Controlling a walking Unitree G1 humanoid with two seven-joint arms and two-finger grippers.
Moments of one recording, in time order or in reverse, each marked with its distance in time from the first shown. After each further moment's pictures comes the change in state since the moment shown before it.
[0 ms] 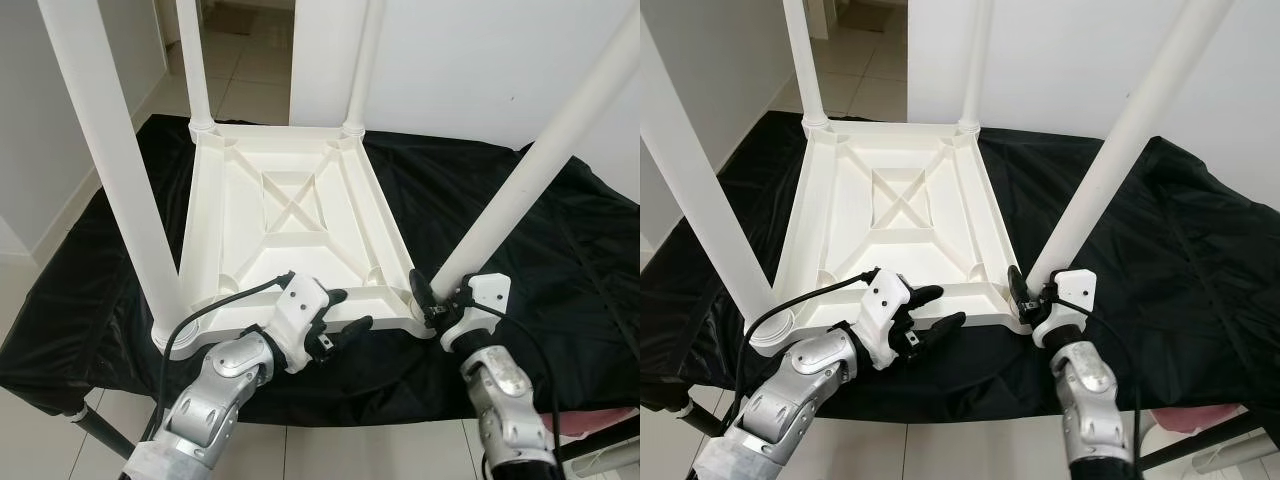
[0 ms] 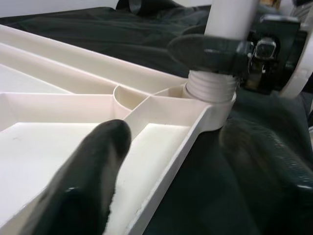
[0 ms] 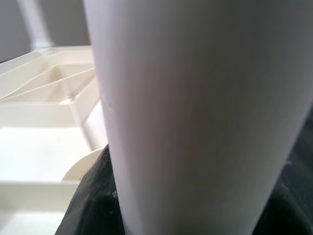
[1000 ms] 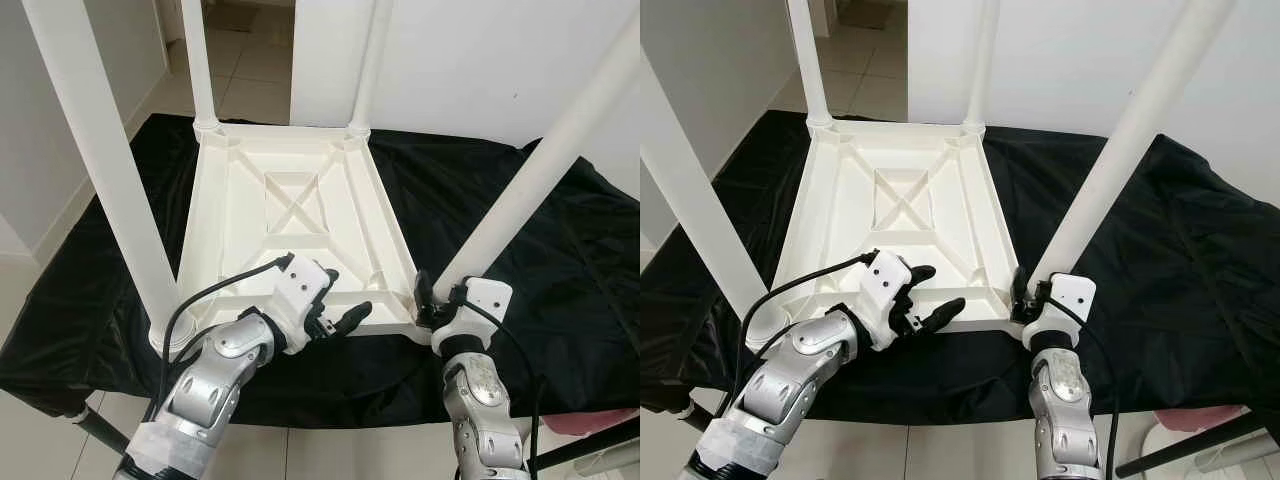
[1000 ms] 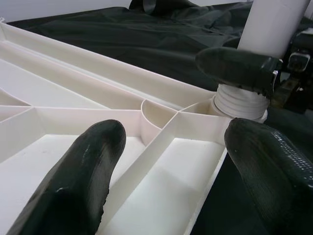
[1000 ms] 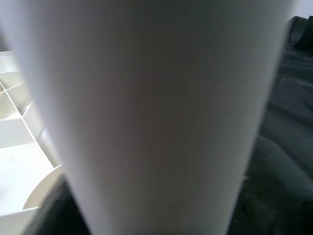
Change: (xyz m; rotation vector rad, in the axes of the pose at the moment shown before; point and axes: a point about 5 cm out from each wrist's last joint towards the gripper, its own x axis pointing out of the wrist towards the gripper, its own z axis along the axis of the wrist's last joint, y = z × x) left arm 0.008 0.011 0.015 0.009 0.010 0.038; right arm -0.006 0.011 0.008 0.023 0.023 -0.224
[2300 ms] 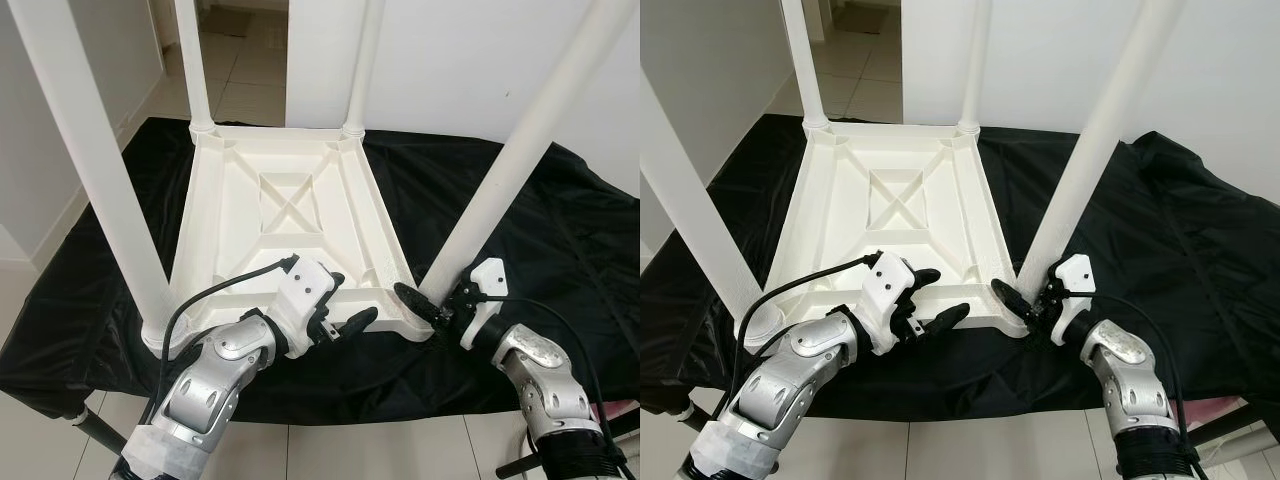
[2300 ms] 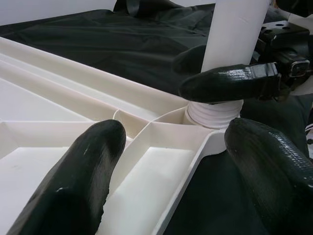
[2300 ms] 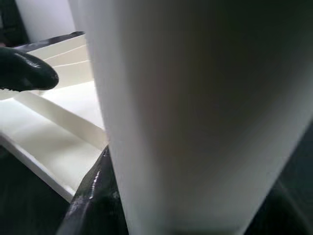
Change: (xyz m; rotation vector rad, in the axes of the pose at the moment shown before) left arm -0.002 -0.008 0.007 -0.002 -0.001 -0.043; right arm 0.028 -0.023 0.005 -0.139 0.123 0.836
